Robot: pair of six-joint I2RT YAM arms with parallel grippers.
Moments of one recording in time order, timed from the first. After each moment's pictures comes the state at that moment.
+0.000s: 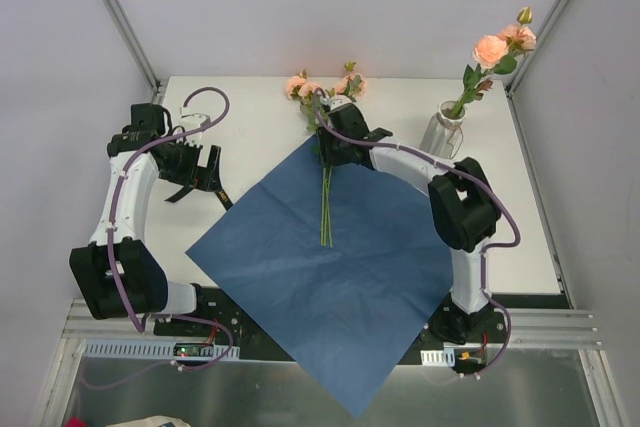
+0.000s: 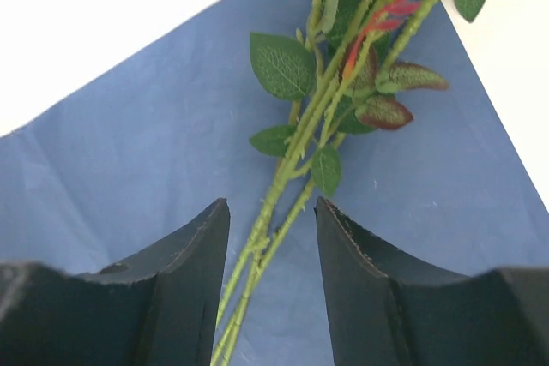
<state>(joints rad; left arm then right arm) 0.17 1.36 1.22 -1.00 0.43 0.36 0.66 1.99 1.50 -0.31 0.03 0.30</state>
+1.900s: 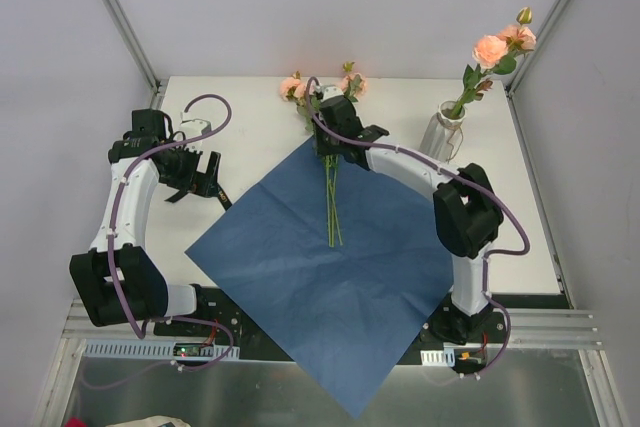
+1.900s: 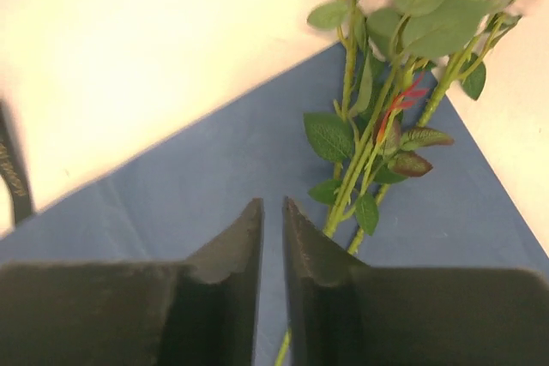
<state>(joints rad) 0.17 1.32 1.16 -0.97 0.38 0.40 0.72 1.96 1.53 -0.23 0.13 0.35</state>
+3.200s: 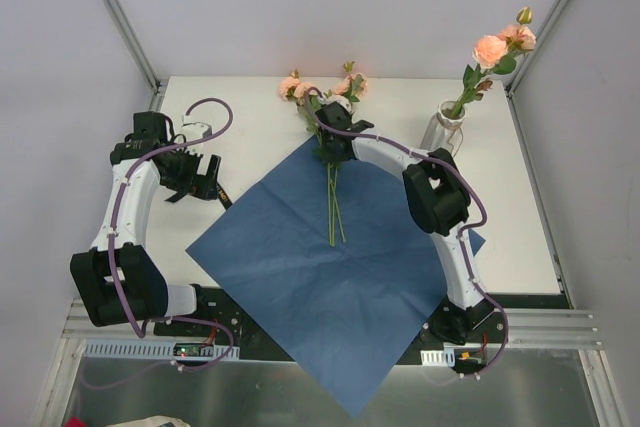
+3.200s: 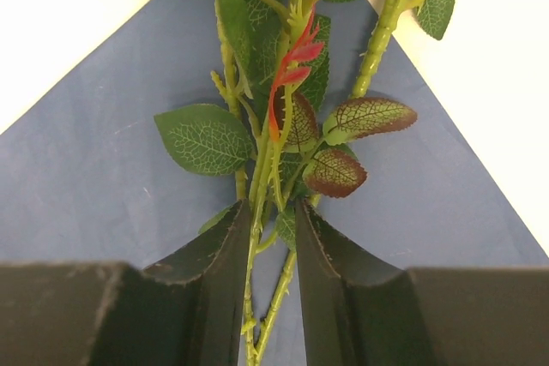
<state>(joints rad) 0.17 1.32 1.14 -0.95 0.36 0.42 0.65 2.26 1.79 -0.49 0.22 0.38</state>
